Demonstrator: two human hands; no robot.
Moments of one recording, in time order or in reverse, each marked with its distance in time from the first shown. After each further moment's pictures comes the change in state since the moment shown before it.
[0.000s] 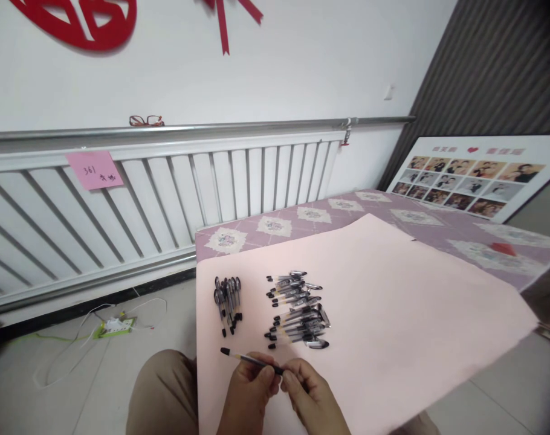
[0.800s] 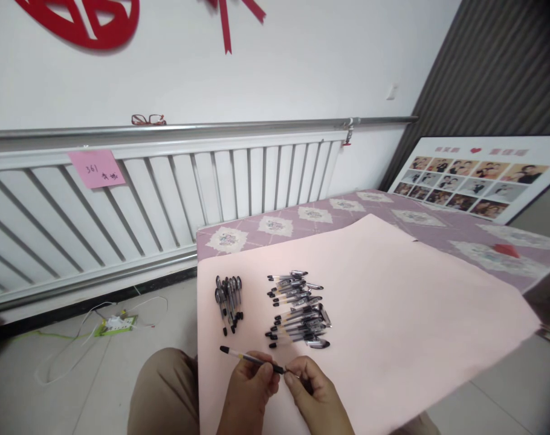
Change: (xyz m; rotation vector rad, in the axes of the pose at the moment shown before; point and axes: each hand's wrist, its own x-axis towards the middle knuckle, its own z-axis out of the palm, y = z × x) left_hand 0.002 -0.003 -0.004 0.062 0.065 0.001; right_hand 0.000 0.001 0.003 -0.041 0.120 -0.078
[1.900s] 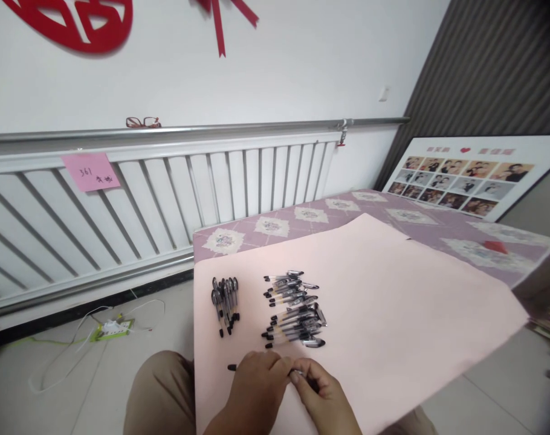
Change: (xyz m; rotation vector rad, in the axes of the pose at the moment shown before) left_hand -0.001 0.022 0.018 1.574 -0.374 0.779; right_hand 0.003 -0.003 -0.025 0.022 -0.060 -0.011
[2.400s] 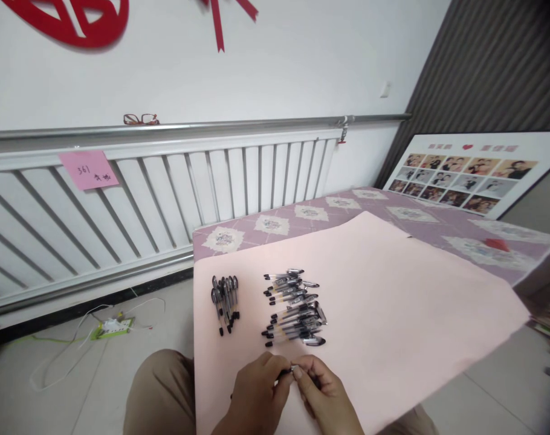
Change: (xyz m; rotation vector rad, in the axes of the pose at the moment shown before) left_hand -0.009 0.006 -0.001 -0.210 0.034 -0.120; right_hand 0.002 0.013 -0.002 0.057 -0.019 0.170
